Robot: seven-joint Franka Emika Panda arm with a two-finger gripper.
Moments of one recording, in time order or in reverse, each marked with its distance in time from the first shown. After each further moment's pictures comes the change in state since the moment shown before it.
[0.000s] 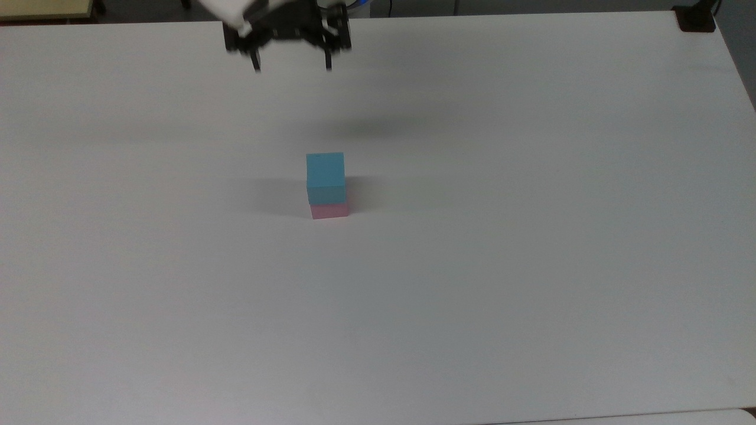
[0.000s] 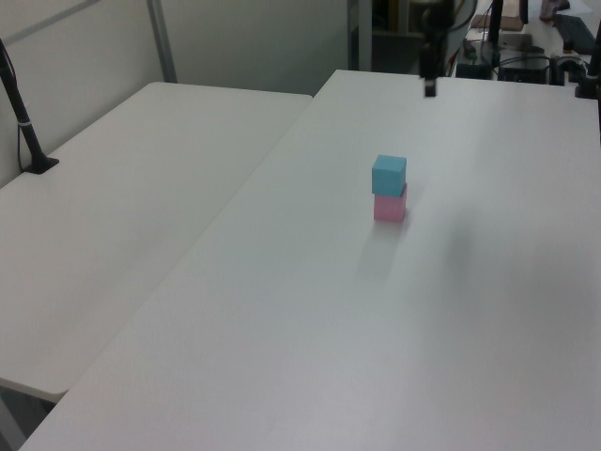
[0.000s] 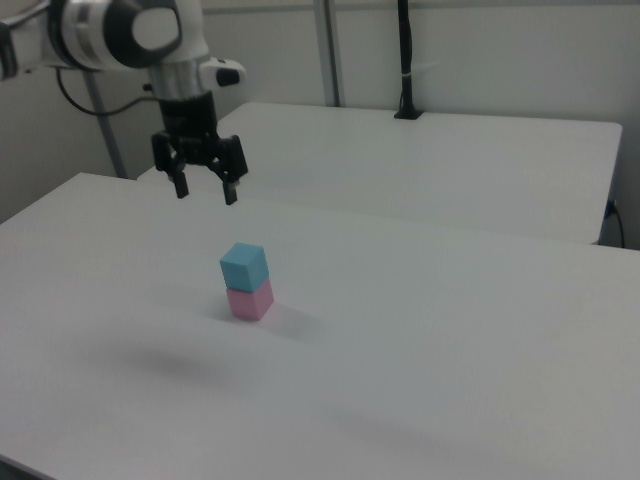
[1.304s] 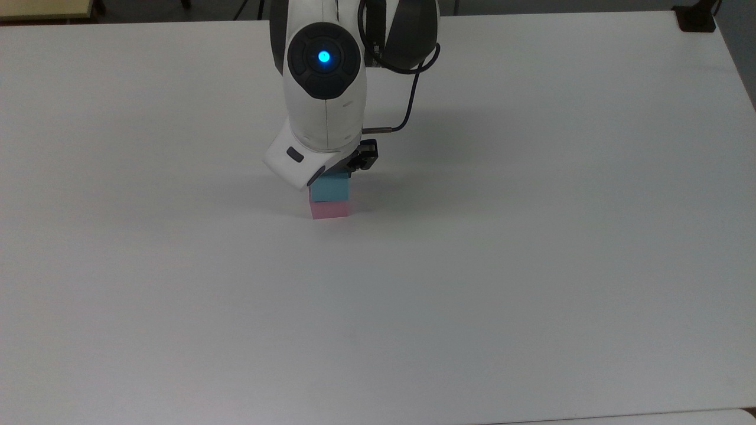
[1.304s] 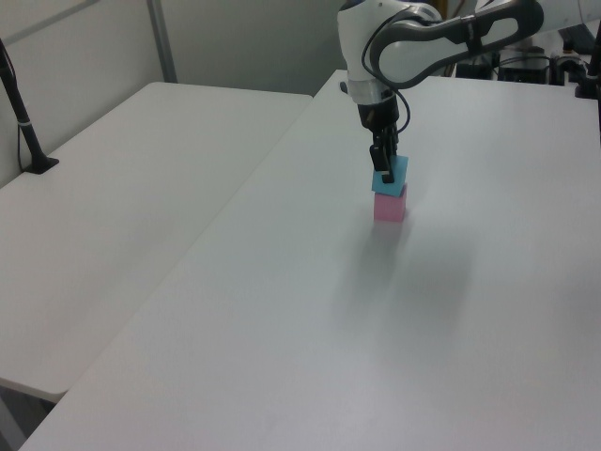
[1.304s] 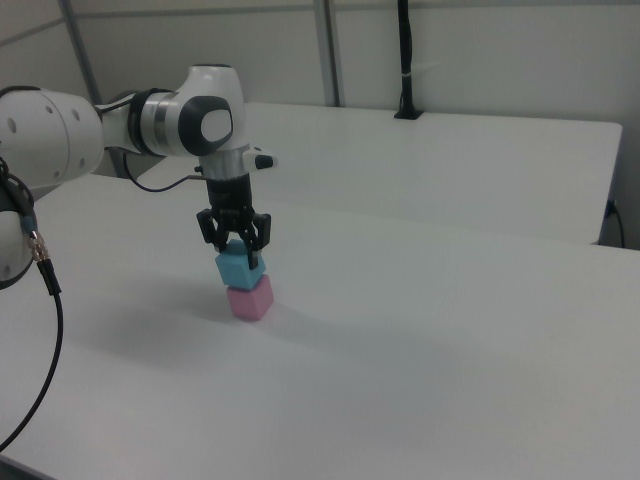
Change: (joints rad) arm 0.030 0.396 0.033 0.124 0.001 0.164 0.013
